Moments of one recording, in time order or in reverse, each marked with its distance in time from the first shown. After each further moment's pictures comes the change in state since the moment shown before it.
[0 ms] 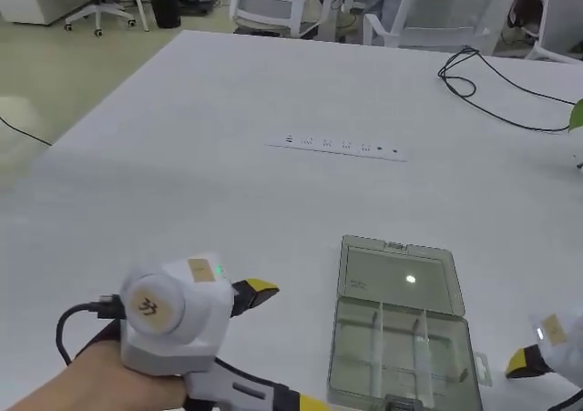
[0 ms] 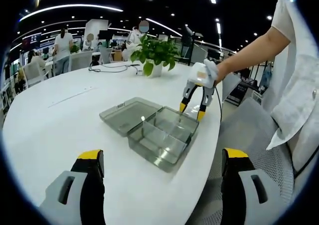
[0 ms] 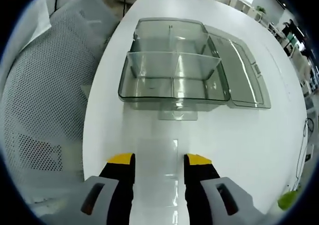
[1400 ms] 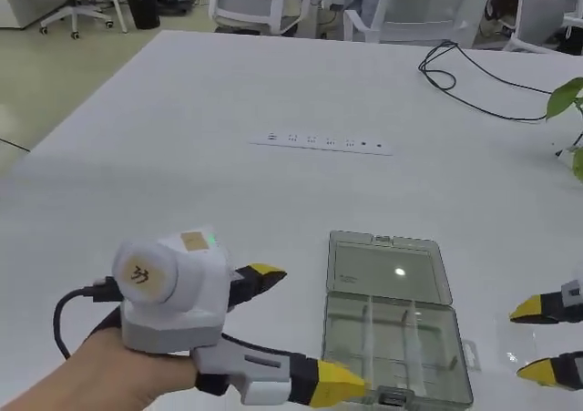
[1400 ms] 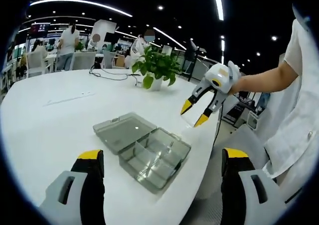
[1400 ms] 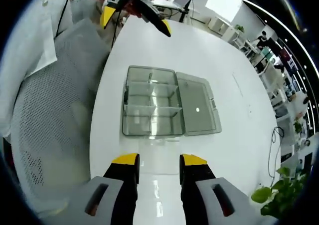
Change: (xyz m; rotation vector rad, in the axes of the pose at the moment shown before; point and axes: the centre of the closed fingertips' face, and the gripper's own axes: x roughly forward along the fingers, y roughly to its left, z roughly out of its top) left arm 0.008 -0.011 0.049 -0.127 -0.121 -0.039; right arm -0.093 -0.010 0.056 -0.004 -0.149 -0.260
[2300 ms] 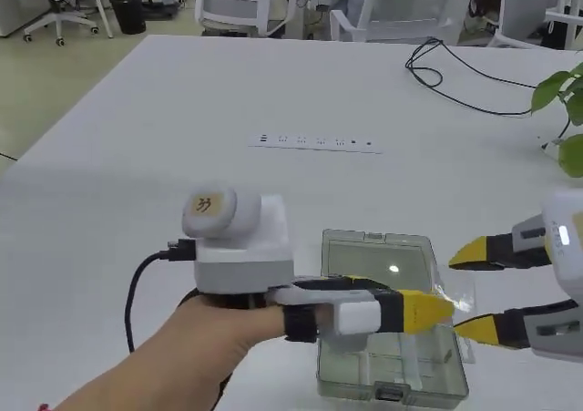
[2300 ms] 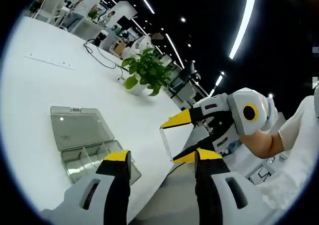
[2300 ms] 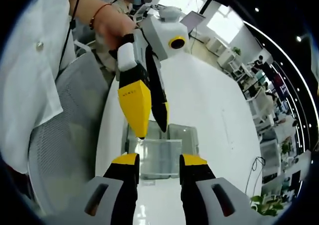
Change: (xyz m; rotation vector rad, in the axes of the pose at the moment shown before) left arm 0.046 -0.054 0.048 -0.463 -0.062 -0.215; right arm -0.039 0.003 0.112 -0.112 -0.107 -0.095
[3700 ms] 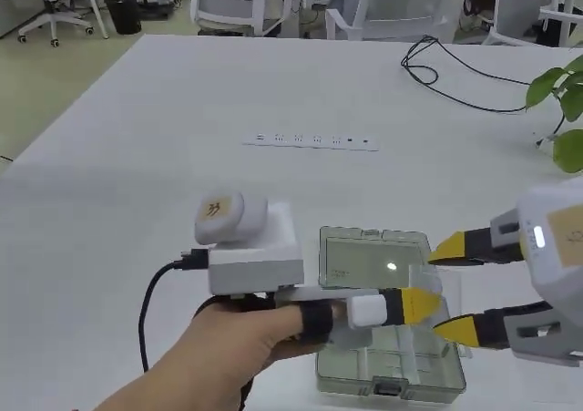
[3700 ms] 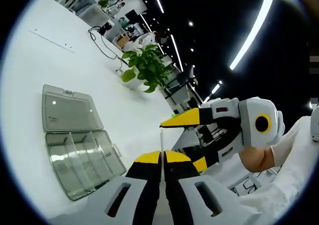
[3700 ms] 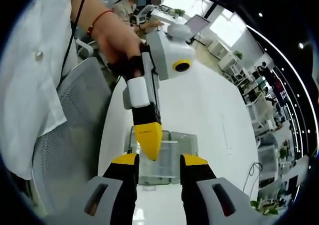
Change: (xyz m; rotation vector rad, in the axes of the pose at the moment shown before) left arm 0.008 -0.009 -0.012 -0.118 0.011 -0.049; right arm -0.004 0.003 0.021 -0.020 -0.009 -0.010
